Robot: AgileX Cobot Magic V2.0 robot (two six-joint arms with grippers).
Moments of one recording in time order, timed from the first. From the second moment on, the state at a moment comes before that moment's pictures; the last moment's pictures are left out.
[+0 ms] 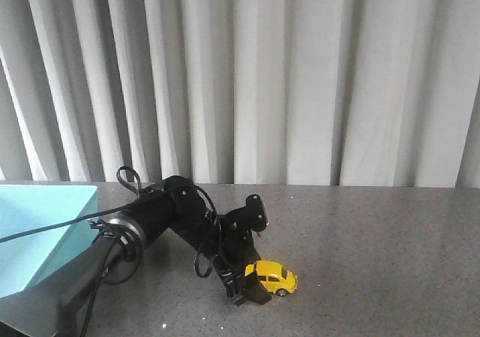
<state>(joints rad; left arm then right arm) -0.38 2.55 -2.48 -0.58 1.20 1.12 0.05 0.59 -0.62 -0.04 0.81 0.03</state>
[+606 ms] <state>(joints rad) -0.38 2.55 -2.48 -0.59 1.21 1.11 0.05 0.59 -0.62 -0.04 0.81 0.03</state>
